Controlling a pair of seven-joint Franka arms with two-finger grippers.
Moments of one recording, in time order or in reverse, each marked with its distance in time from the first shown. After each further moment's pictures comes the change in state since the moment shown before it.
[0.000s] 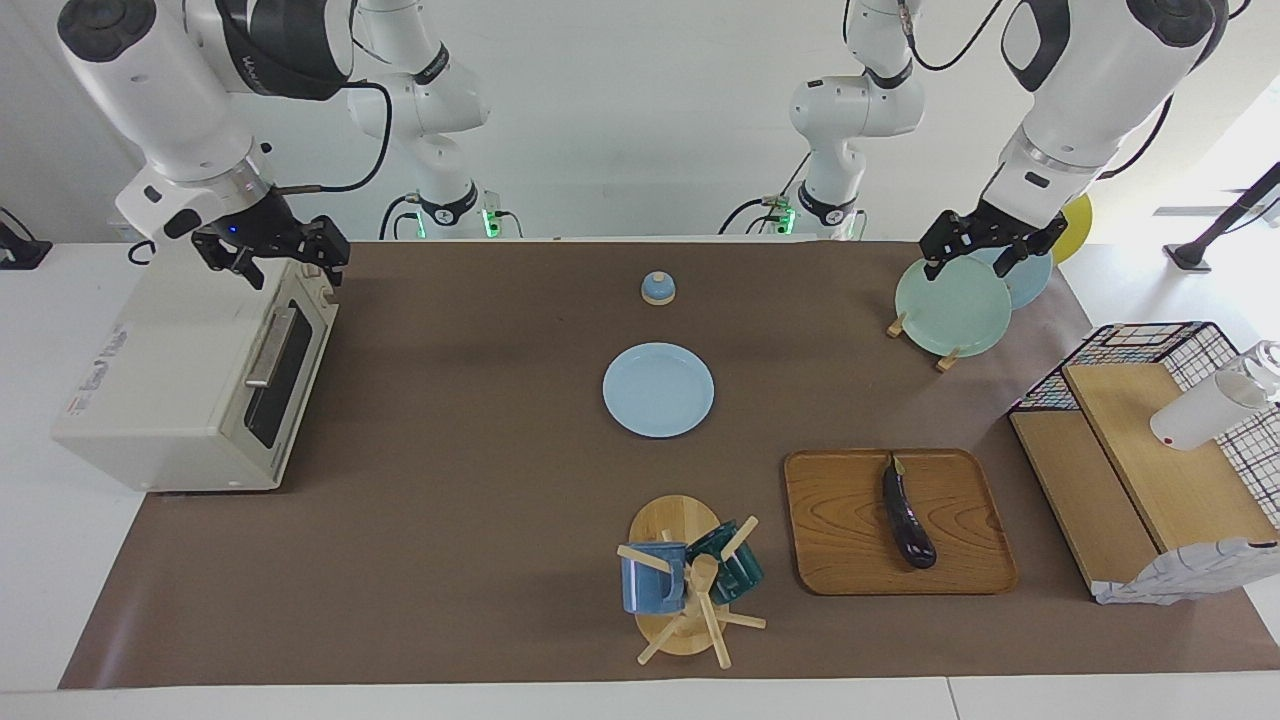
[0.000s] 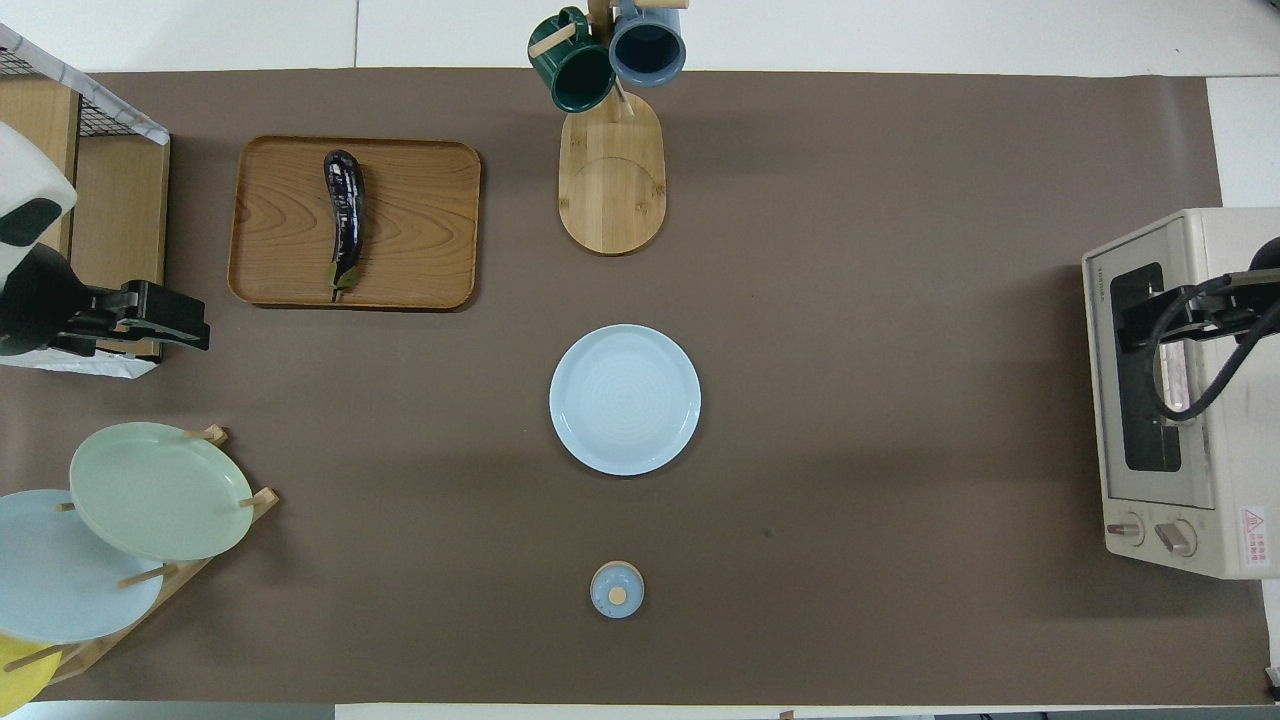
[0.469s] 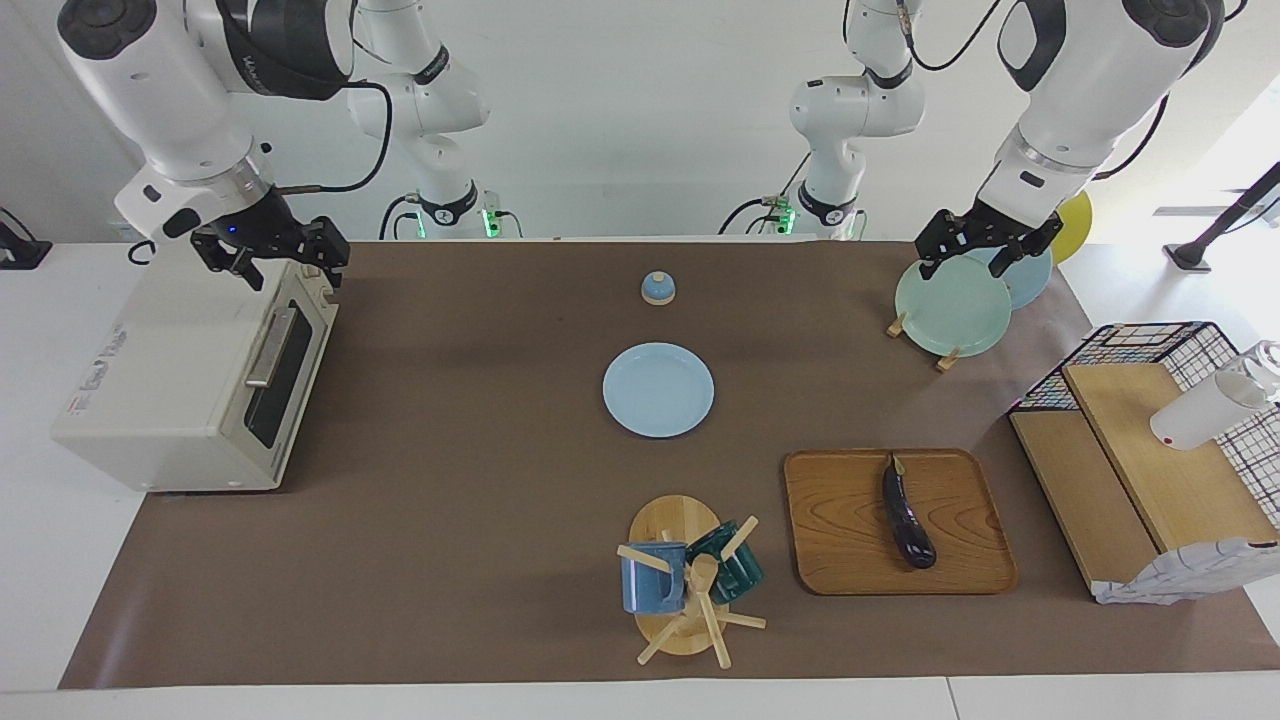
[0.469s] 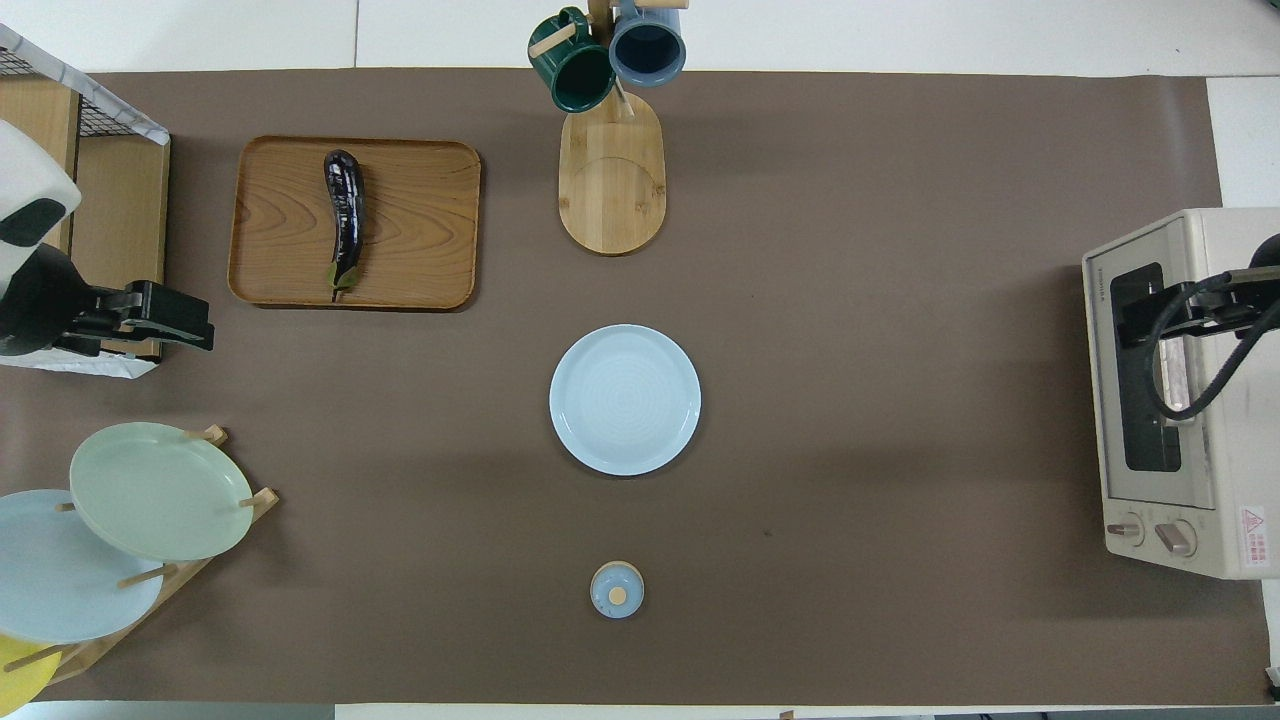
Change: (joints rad) left arm -0.003 0.000 0.000 0.000 -0.005 0.001 0.000; right arm 0.001 0.000 0.001 0.000 0.000 0.014 0.000
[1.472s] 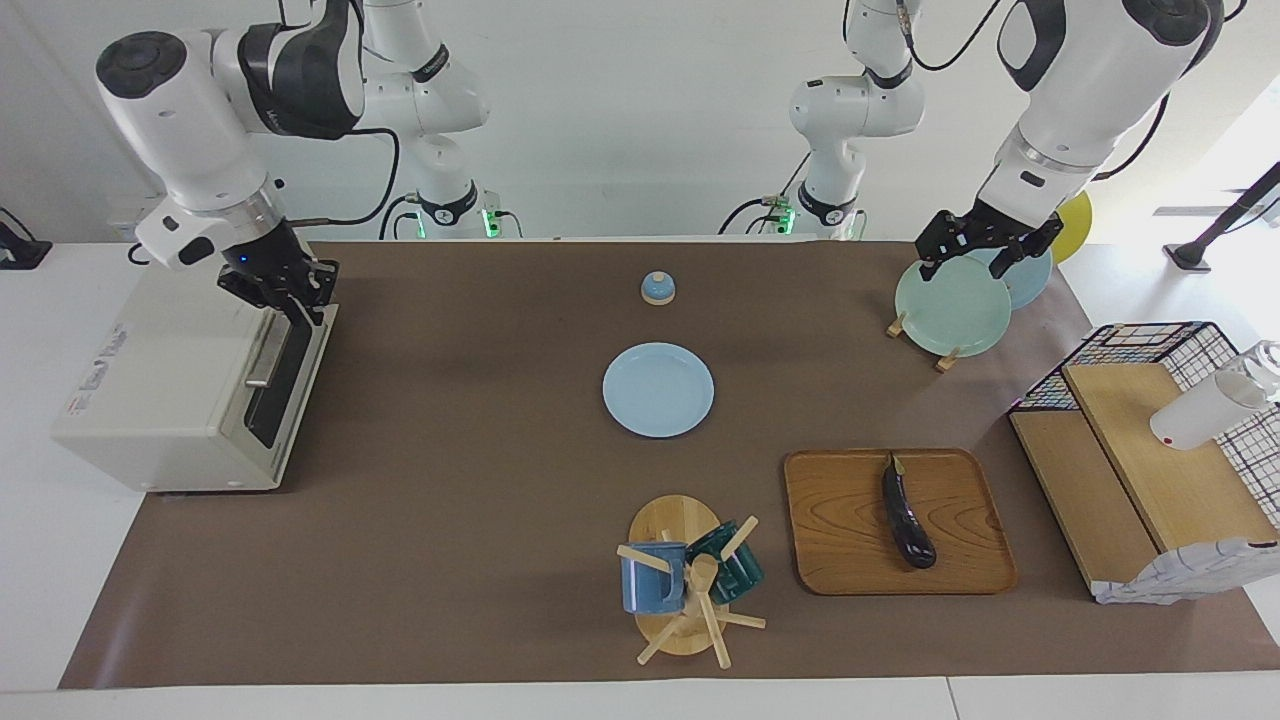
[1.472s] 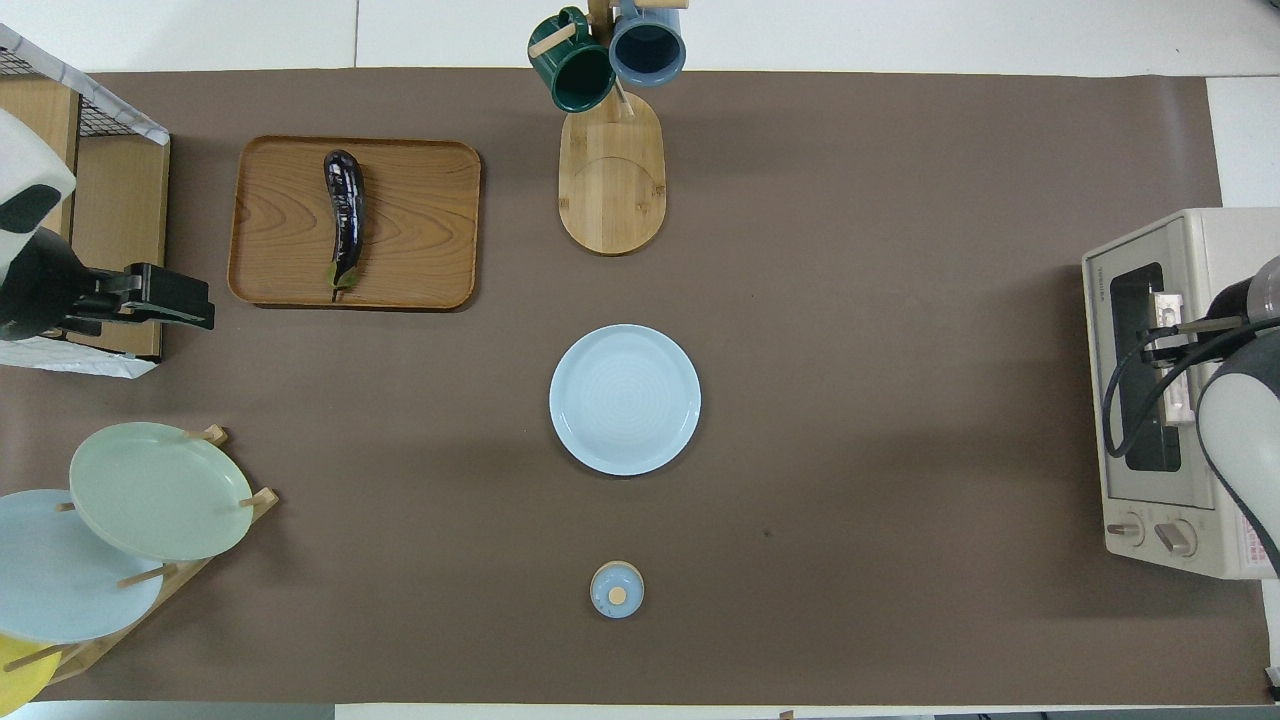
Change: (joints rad) left arm 0.000 0.004 0.000 -0.004 -0.002 0.075 -0.005; right arm -0.053 -0.073 -0.008 -0.315 -0.128 0.292 0.000
